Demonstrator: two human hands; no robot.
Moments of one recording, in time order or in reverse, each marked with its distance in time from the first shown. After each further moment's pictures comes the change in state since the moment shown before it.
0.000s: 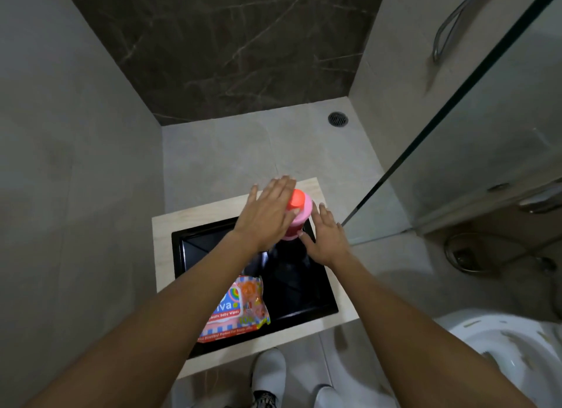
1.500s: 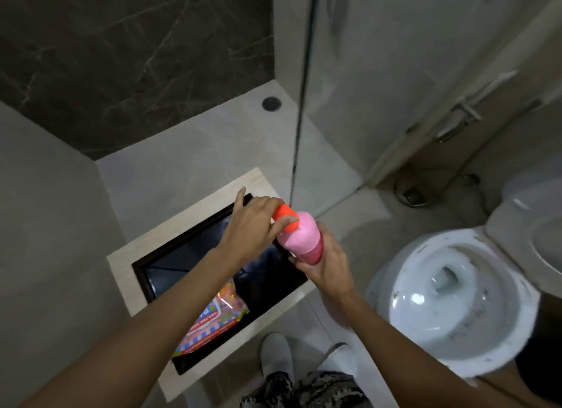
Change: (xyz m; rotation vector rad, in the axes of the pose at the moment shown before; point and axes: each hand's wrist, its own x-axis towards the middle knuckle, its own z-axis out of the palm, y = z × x) left_hand -0.012 0.083 -0.007 -0.169 0.057 0.321; right_hand -0.138 0.050 0.007 0.602 0.549 0.154
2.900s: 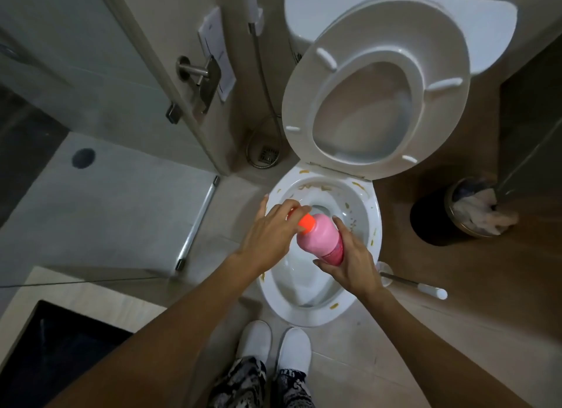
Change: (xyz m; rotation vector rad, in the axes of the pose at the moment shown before) left_hand 0.100 0.368 0.249 0.120 -0.324 0.765; right_hand -0.152 0.296 -0.268 -0.155 0.388 0.391
